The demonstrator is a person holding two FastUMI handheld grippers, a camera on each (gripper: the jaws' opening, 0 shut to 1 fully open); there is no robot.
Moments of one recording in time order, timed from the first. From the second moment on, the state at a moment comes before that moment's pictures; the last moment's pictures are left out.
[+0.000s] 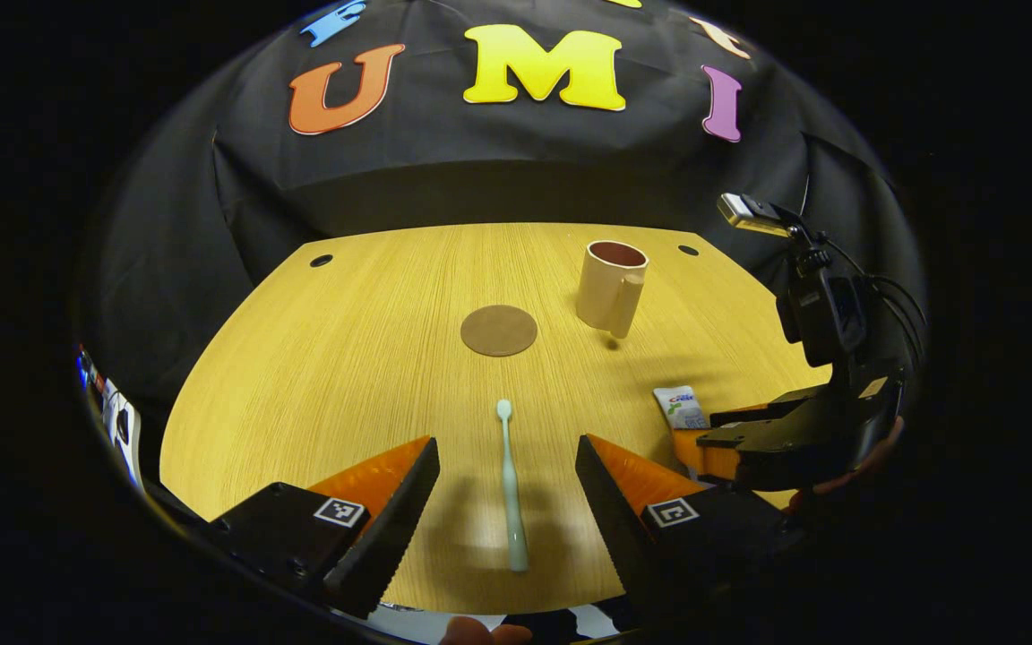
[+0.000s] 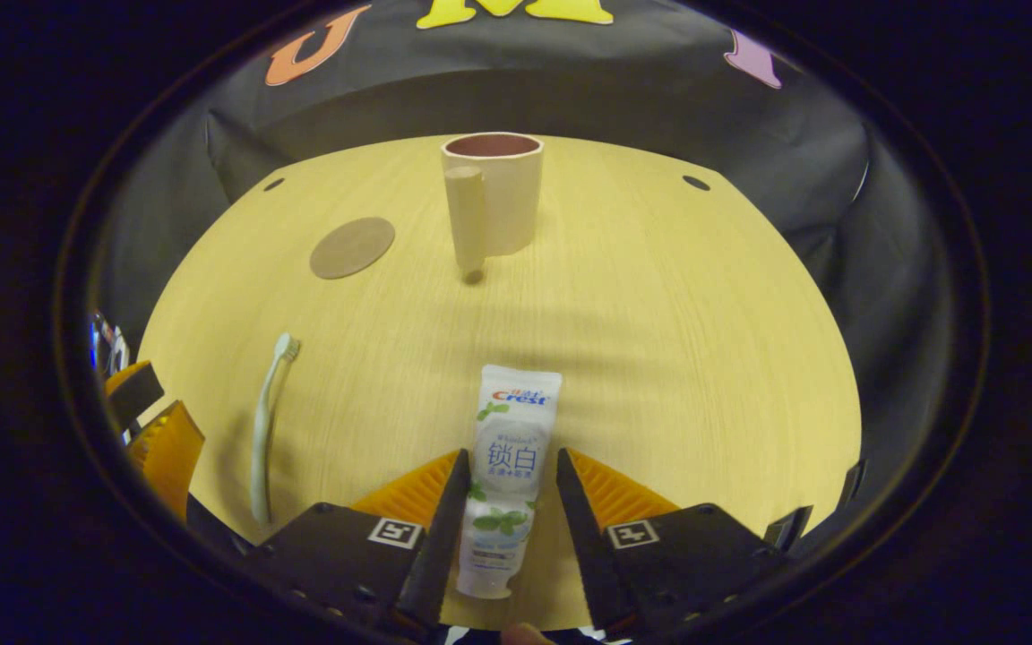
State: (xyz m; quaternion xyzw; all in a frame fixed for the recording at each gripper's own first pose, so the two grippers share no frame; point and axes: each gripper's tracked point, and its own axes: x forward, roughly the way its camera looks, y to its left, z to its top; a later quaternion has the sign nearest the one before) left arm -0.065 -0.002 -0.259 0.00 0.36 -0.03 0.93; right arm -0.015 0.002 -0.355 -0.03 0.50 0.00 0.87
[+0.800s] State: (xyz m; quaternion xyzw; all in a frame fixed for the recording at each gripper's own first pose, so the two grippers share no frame) left arm -0.076 0.000 -0.268 -0.02 0.37 -0.03 0.93; right arm -0.014 -0.002 -0.322 -0.02 0.49 0.01 0.87
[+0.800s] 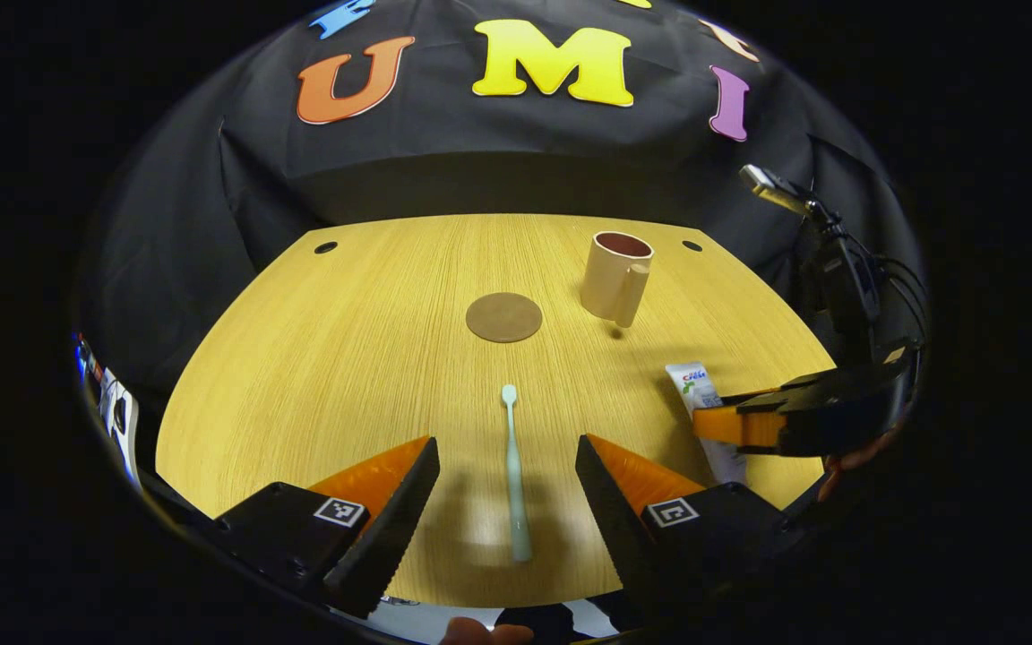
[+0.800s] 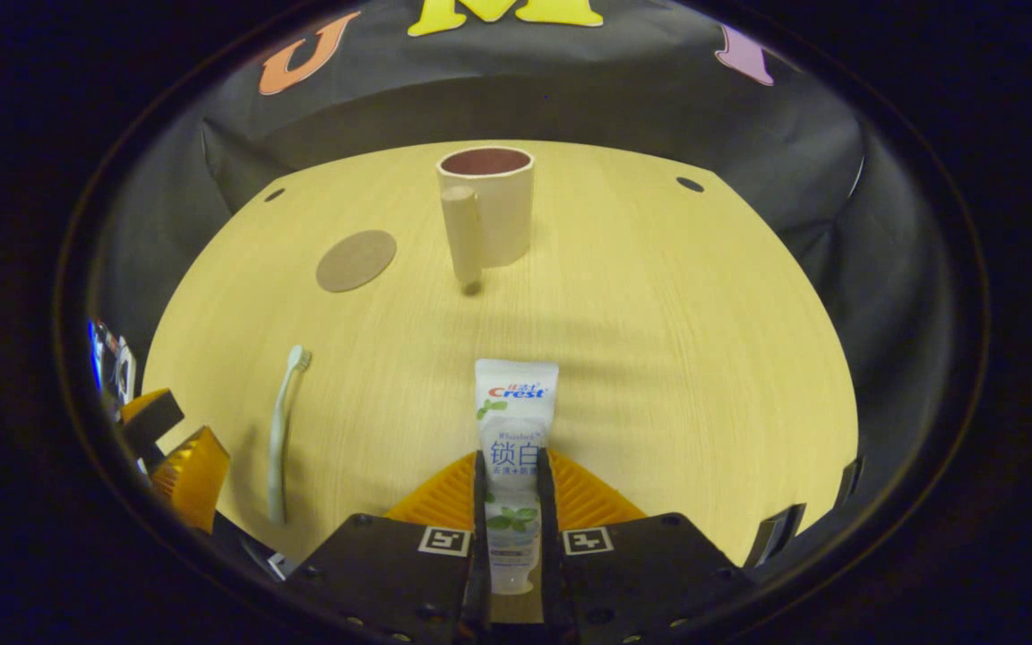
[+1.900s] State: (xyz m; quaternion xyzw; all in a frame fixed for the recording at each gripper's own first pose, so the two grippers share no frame) left arm -0.072 0.014 -0.273 -0.03 0.39 0.00 0.92; right arm 0.219 0.050 -0.138 0.00 0.16 0.08 0.98
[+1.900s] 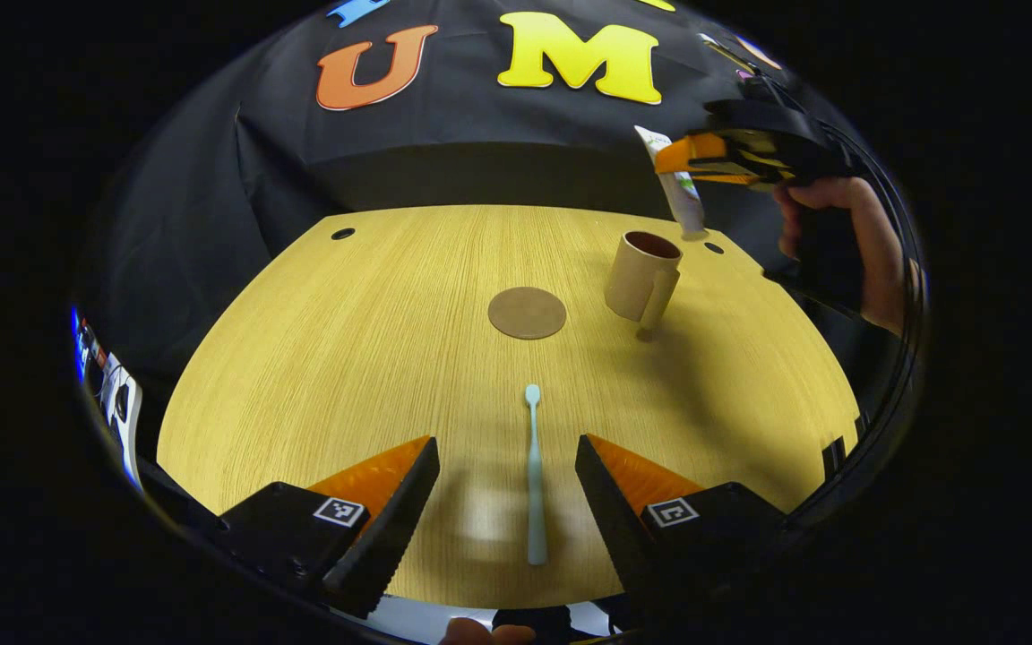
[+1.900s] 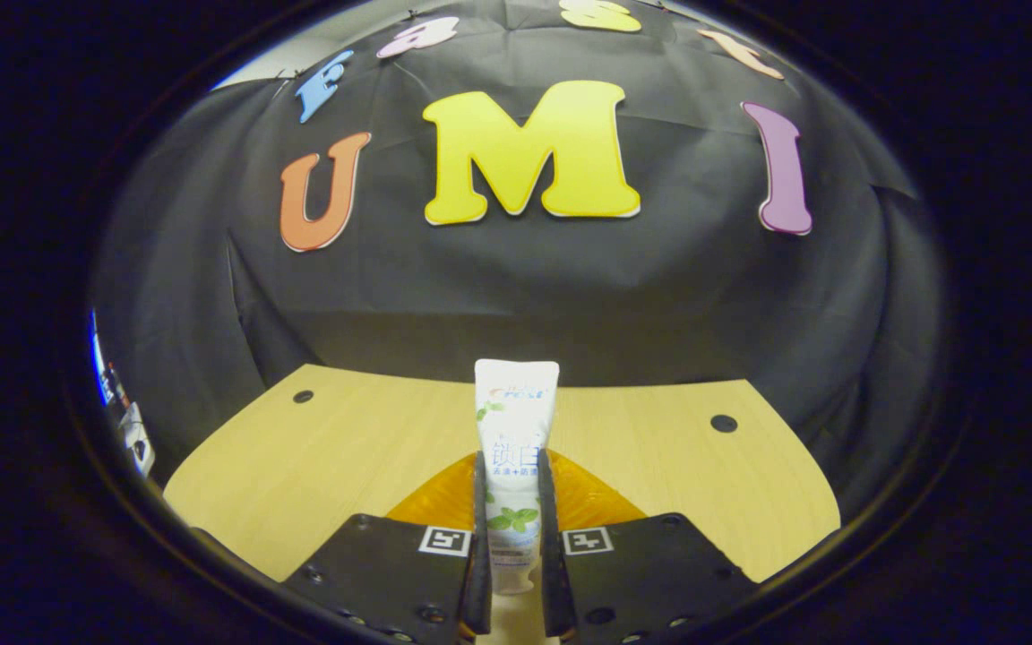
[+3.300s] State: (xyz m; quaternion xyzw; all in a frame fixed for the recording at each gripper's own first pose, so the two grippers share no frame) left arm -0.050 -0.022 -0.331 -0.02 0.44 0.01 0.90; right arm 0.248 0.051 -0.191 -0.01 0.11 0.09 0.99
